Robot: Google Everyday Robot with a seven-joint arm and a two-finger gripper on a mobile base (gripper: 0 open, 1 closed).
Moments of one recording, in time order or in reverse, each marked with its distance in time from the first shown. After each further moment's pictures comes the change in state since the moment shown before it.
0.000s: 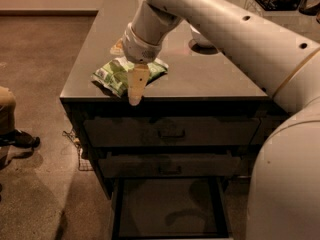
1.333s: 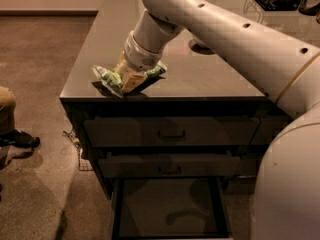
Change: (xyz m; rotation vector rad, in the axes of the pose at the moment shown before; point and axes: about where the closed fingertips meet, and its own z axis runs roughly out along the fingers) arm 0.004 0.005 0.017 0.005 -0.010 0.069
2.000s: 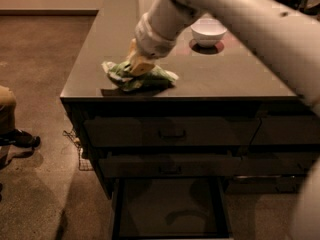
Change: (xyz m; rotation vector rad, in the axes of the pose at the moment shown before) arm 0.003 0.001 -0.057 0.101 -0.006 0.016
